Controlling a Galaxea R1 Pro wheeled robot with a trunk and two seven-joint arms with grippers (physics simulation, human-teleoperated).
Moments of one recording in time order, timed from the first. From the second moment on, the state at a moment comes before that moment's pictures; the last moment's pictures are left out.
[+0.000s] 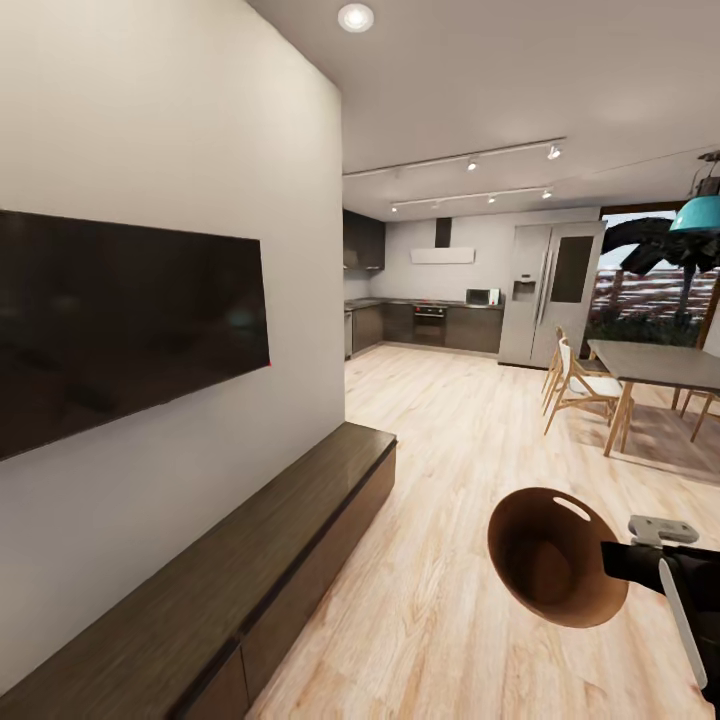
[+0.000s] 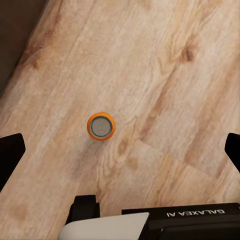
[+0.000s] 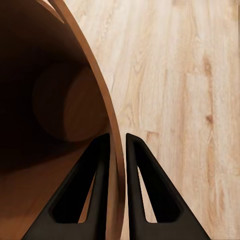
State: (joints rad) left arm -0.32 -0.05 -0.06 -0.26 0.07 0.25 0.00; right arm -0.32 -0.25 -0.34 -1.49 0.10 1.05 0.17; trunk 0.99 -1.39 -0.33
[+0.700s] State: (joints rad) left arm -0.32 -0.05 -0.06 -0.25 0.07 0.26 0.00; right arm -0.32 -0.25 -0.35 -1.50 0.10 1.05 0.17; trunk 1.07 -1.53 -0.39
